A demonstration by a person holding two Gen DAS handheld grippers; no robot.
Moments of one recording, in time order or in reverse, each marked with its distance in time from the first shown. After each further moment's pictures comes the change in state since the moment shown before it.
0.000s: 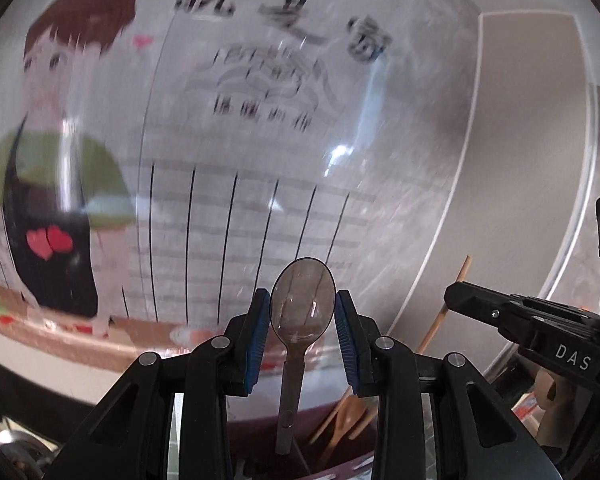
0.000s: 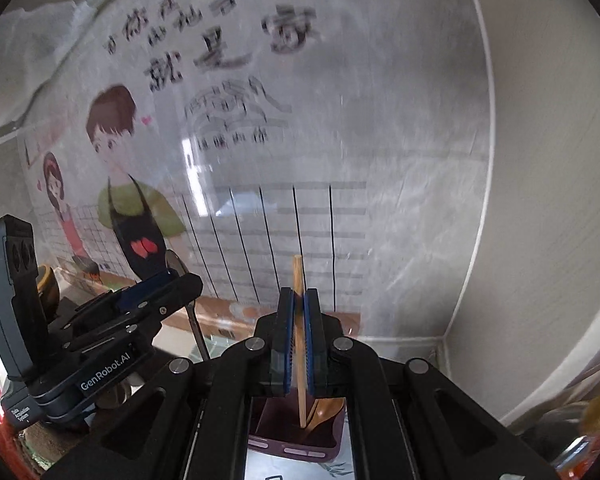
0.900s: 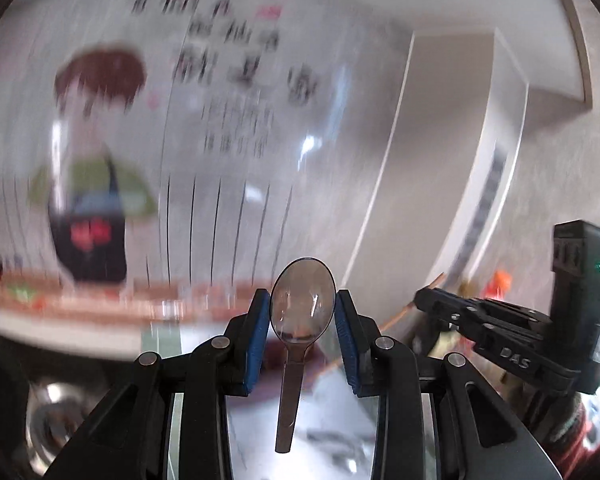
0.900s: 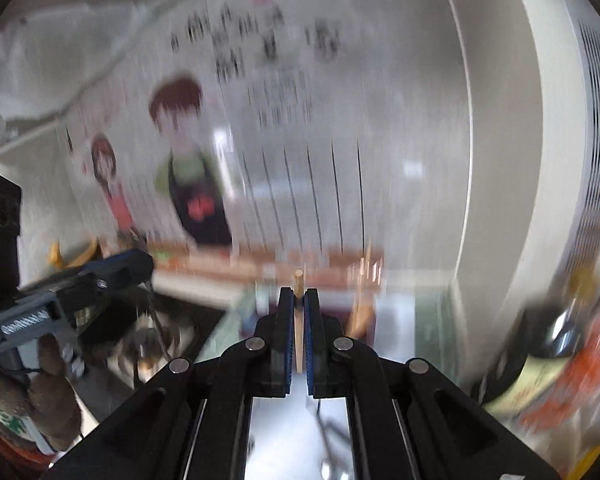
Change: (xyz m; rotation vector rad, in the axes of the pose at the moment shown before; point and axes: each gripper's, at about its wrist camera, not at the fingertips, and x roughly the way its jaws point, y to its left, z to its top) left arm -0.166 -0.047 0.017 0.064 0.002 -0.073; right arm -0.138 0.030 -0.034 -0.030 -0.094 0.081
